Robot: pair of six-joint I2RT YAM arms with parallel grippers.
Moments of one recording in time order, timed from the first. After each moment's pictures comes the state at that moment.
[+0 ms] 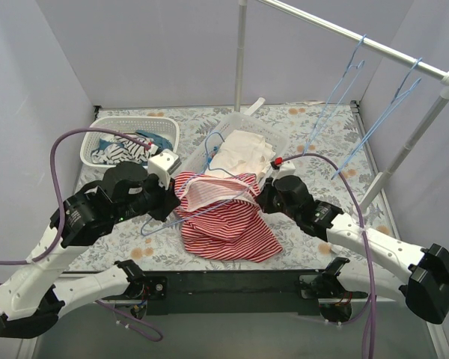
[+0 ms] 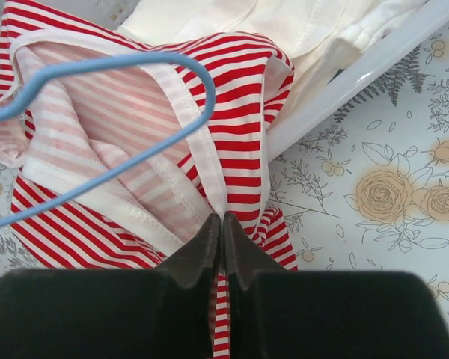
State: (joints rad) left arm -0.85 0.88 1.35 -1.06 -0.05 -0.20; right arm 0.82 1.04 0.63 -0.14 0.17 0.54
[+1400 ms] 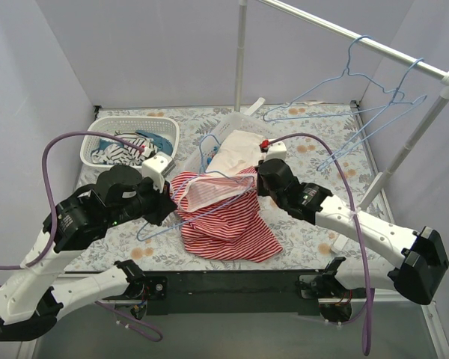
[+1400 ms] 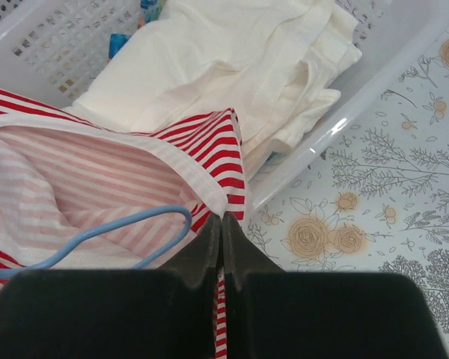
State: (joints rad) left arm -0.85 0.84 1.36 -1.11 -0.04 -0.24; right arm 0.89 1.20 0.92 -0.32 0.49 0.43
